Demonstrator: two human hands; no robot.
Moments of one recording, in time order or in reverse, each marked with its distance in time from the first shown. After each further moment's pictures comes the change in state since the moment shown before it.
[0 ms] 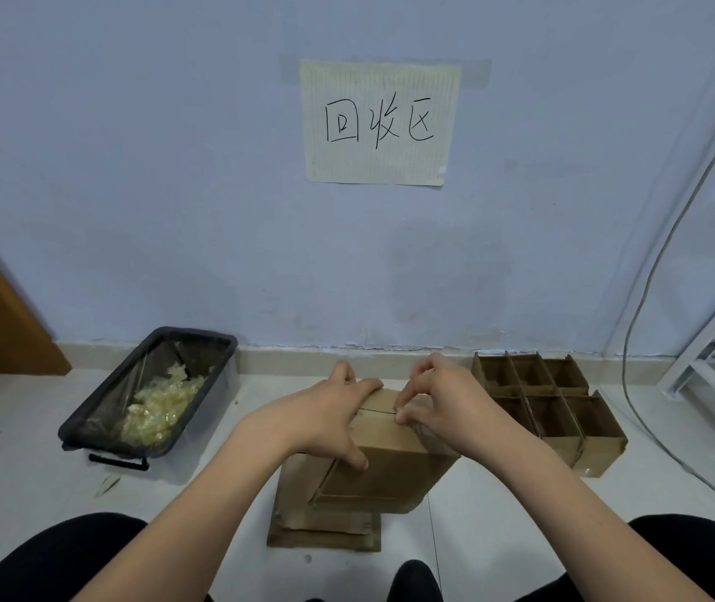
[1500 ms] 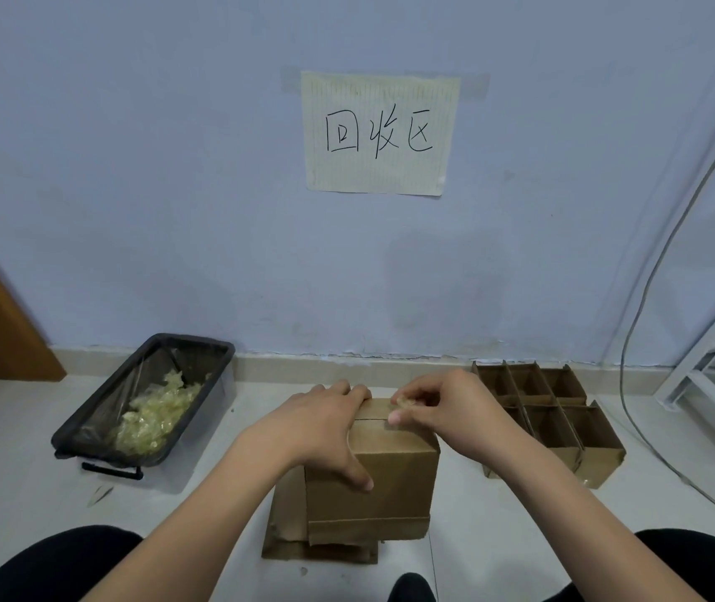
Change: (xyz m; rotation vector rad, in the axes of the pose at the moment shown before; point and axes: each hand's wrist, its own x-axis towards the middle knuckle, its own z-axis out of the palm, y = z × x) left_hand -0.002 -0.001 0.002 0.142 0.034 -0.037; right_hand -0.006 0.001 -0.010 0.331 0.006 0.041
